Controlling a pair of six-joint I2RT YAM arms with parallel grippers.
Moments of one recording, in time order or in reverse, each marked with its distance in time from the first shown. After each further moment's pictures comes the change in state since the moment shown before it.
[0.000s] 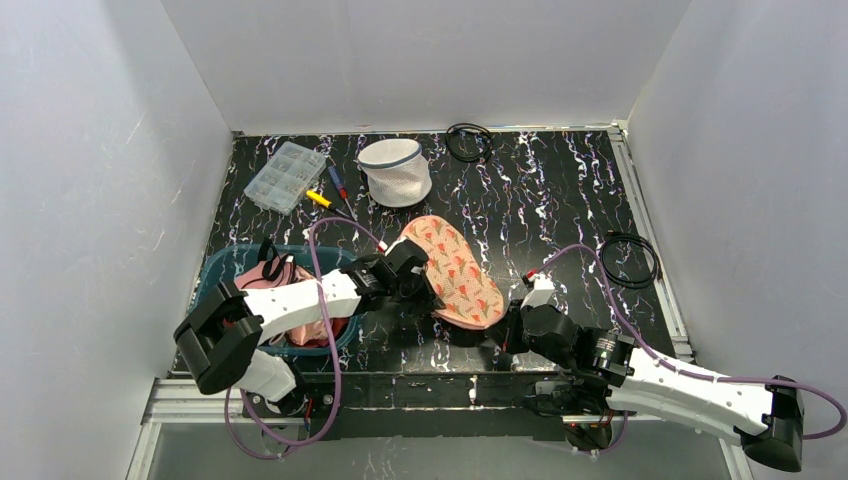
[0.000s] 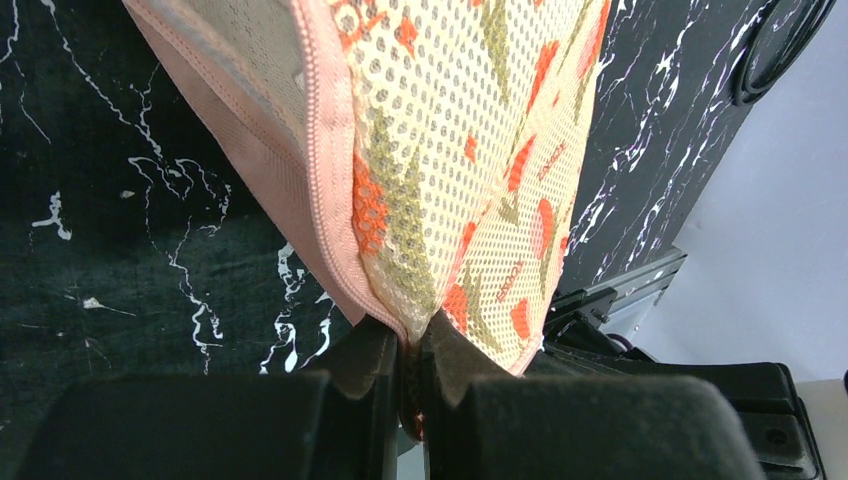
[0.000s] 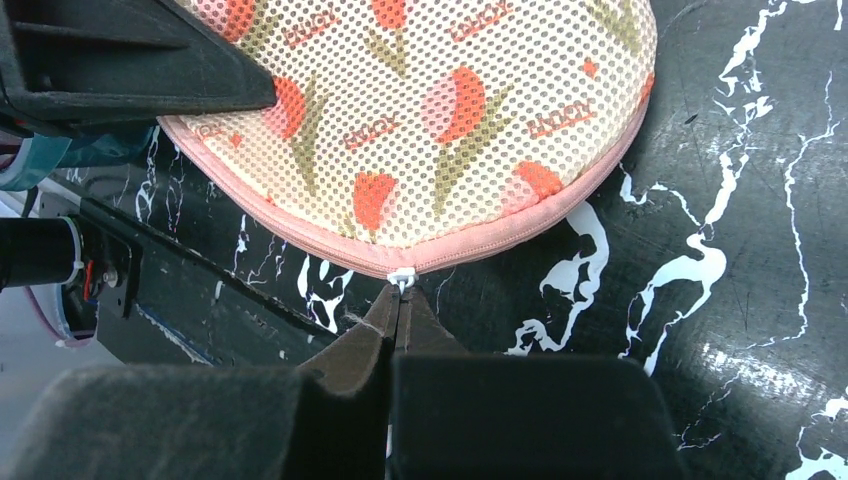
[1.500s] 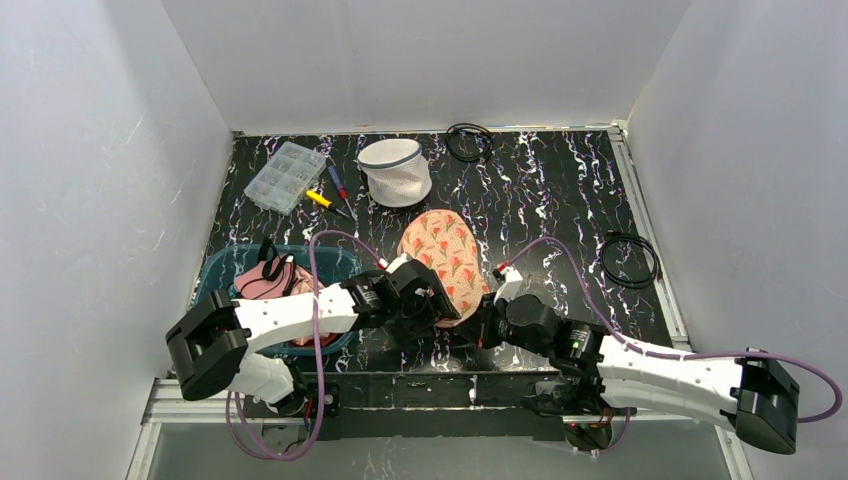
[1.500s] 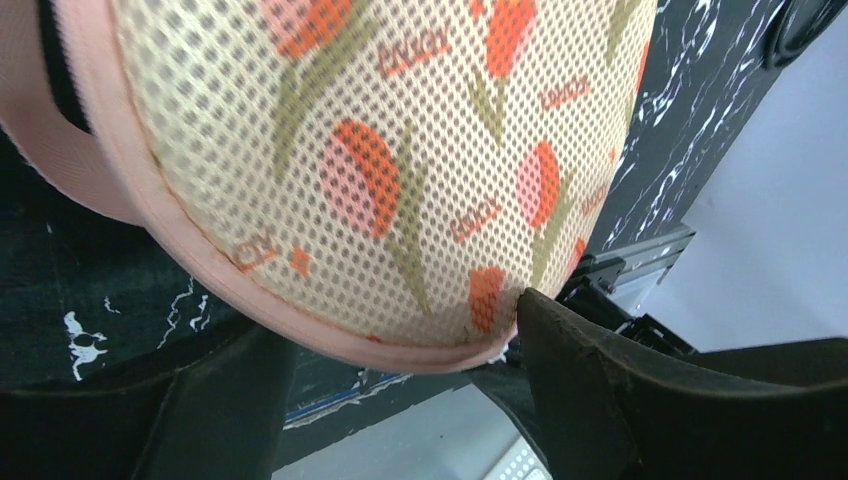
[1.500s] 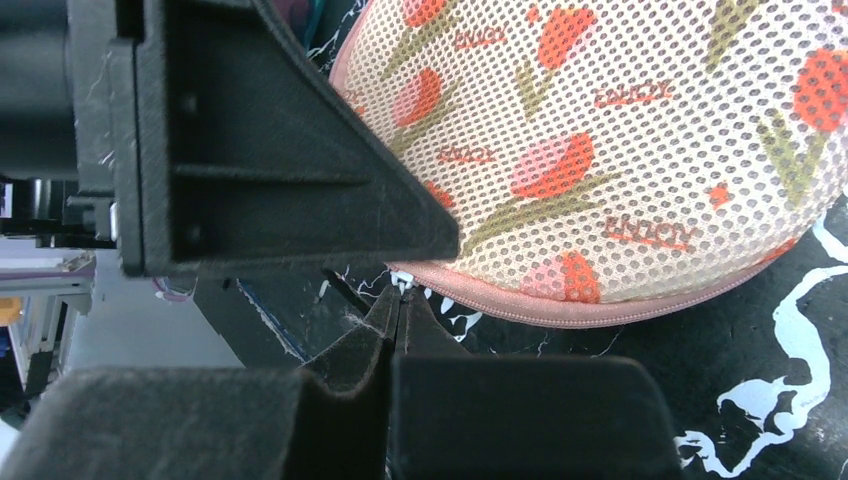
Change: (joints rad) left arm -0.131 -0.060 -0.034 -0.055 -0.042 -0.126; right arm 0.000 0.261 0.013 0.402 -0.178 -0.056
